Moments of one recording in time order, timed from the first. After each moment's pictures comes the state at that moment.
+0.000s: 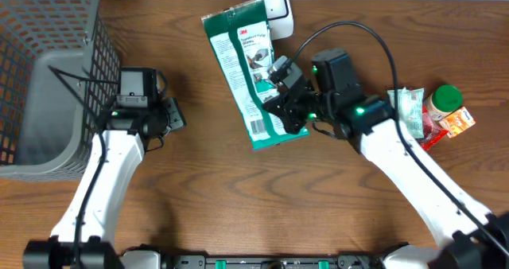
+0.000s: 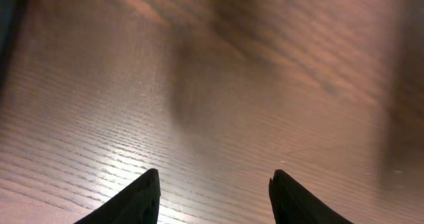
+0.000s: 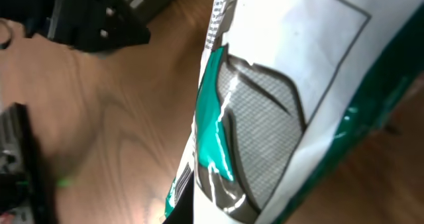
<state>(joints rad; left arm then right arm) -0.04 1.43 0.99 -0.69 0.04 -0.41 0.46 1.51 1.18 -0.48 -0.54 -0.13</state>
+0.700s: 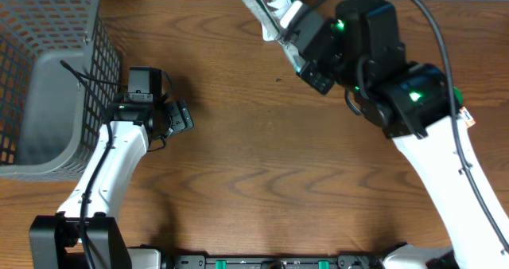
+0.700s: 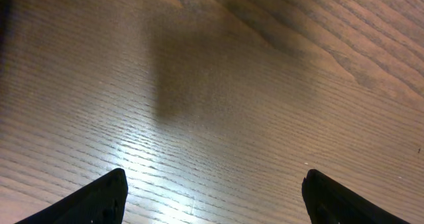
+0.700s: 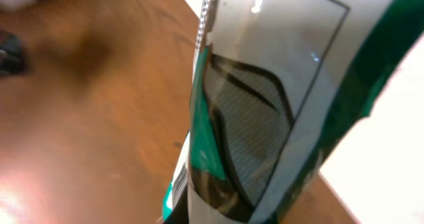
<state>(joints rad) -0.04 1.50 0.99 -0.69 0.02 -0.41 0.51 1.53 1.80 -0.91 0.00 -0.53</state>
